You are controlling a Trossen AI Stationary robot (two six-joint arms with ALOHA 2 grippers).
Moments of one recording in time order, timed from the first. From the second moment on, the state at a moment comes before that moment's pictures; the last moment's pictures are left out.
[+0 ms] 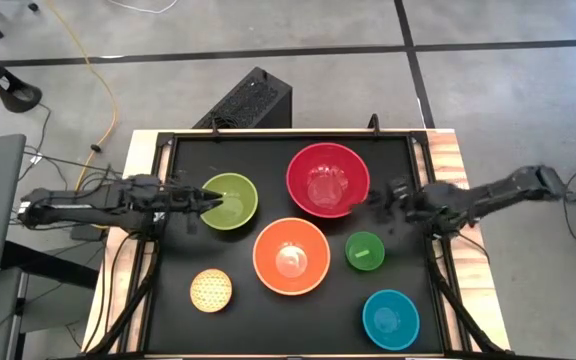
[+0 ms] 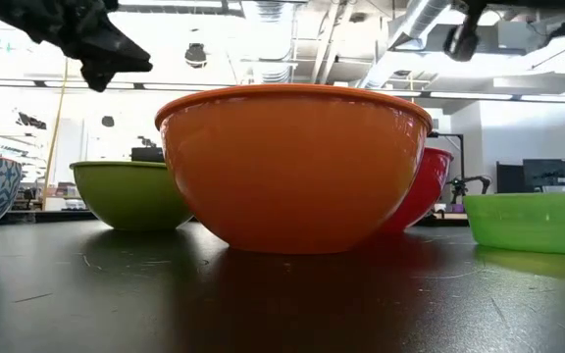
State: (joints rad) left arm 0.04 0.50 0.48 -0.23 -0.16 -0.24; right arm 0.21 0.79 0.47 0.43 0.16 0.81
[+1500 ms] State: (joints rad) left arm 0.04 0.70 0.49 -0.20 -0.27 -0.28; right arm 0.24 1.71 1.30 -0.85 0.05 1.34
